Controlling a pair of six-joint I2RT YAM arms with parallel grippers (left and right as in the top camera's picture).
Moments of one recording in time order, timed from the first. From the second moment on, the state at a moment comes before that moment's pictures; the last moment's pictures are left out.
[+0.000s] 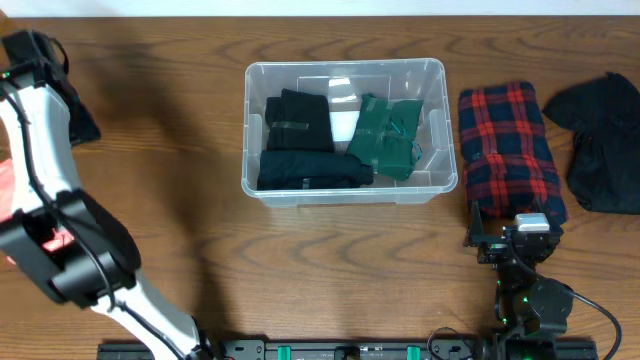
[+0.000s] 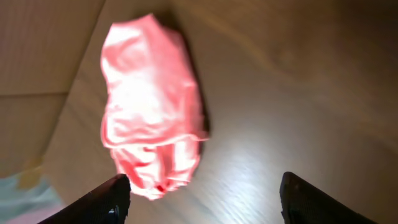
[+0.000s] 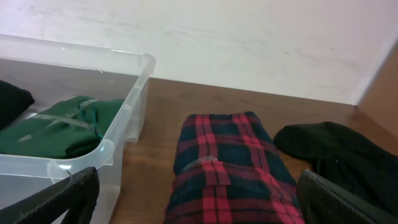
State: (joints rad) left arm 0.45 2.01 1.79 -1.09 -0.47 -0.07; right arm -0.06 0.01 0.01 -0.07 -0.05 -0.10
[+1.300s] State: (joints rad) left arm 0.63 2.32 1.78 -0.96 -0.62 -0.03; right arm -0.06 0.01 0.01 -0.07 -0.05 -0.10
